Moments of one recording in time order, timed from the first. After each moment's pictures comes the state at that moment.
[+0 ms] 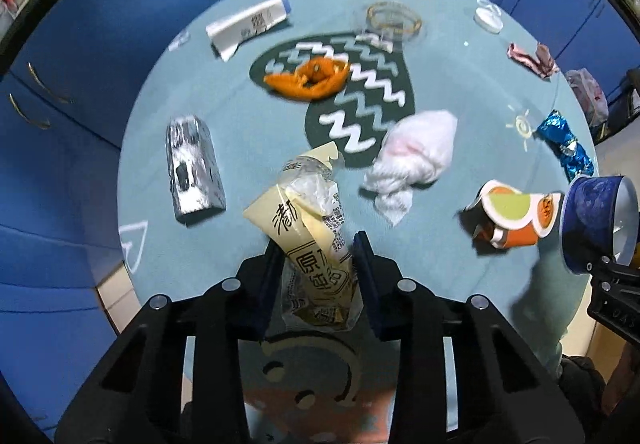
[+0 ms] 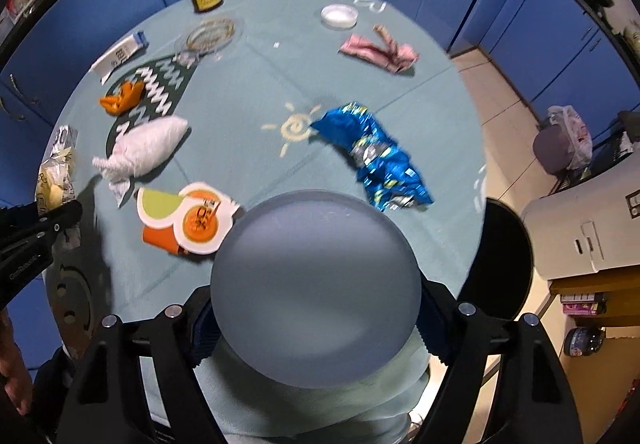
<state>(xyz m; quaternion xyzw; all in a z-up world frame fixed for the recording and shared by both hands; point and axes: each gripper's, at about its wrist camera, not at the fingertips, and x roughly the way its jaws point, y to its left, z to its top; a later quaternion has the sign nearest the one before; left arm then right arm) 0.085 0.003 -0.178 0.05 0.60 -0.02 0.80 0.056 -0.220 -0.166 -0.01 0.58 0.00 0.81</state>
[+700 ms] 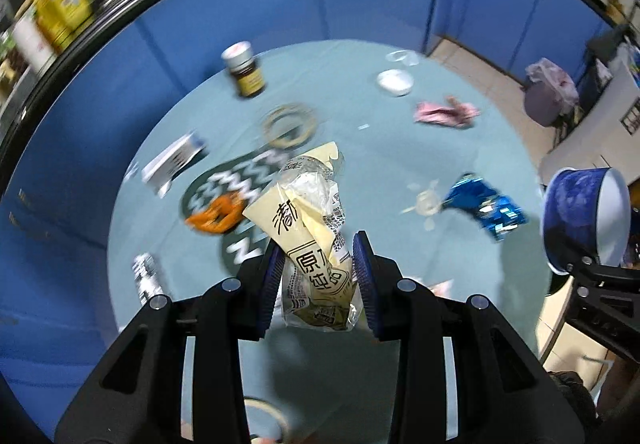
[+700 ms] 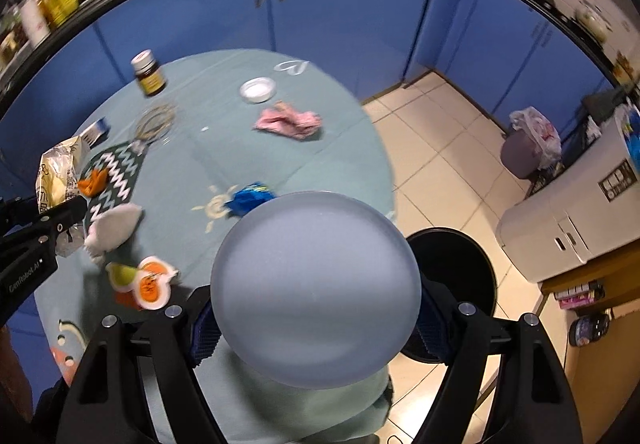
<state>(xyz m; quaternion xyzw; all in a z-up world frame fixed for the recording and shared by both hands) 0.111 -0.094 -0.131 0.12 0.51 -0.10 0.84 0.055 -0.292 -0.130 0.04 0.52 -0.07 0.85</state>
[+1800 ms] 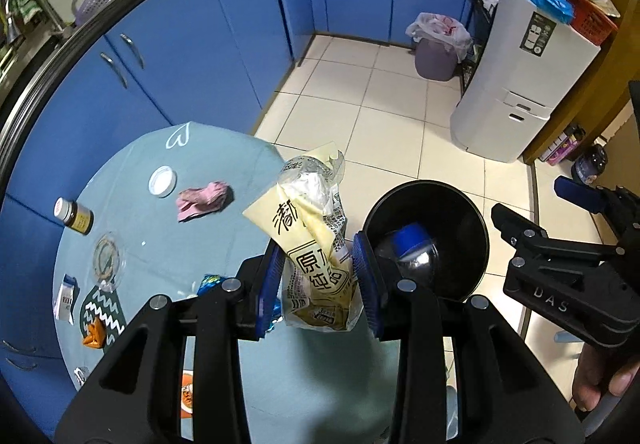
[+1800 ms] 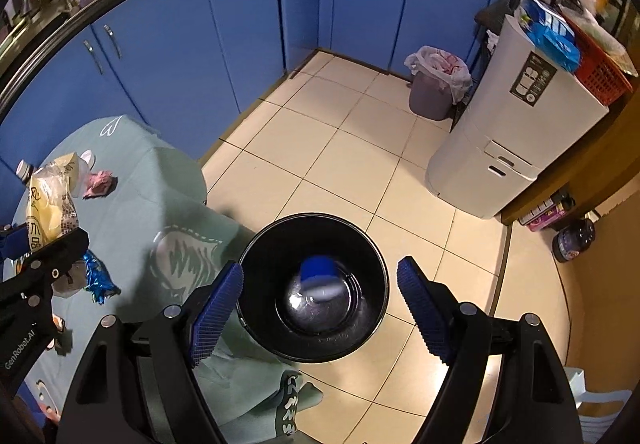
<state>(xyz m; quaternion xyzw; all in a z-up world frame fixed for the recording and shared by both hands) 0.090 -0.316 -0.124 0.22 0.48 -0.27 0.80 0.002 -0.472 -0.137 0.14 0.50 -0.23 0.82</state>
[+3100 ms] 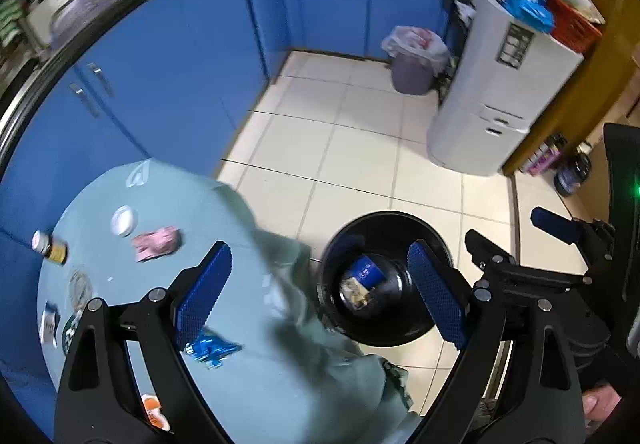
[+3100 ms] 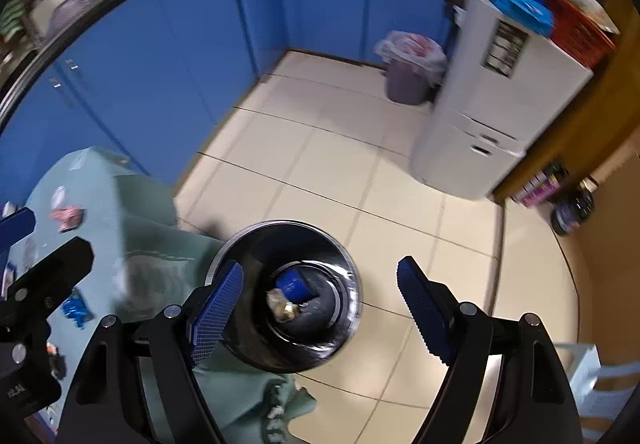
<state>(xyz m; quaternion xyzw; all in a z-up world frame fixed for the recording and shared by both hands) 0.087 -0.363 -0.113 0.21 0.47 -0.30 0.81 -0.003 -0.503 -0.140 0.17 0.49 -0.23 0.82</state>
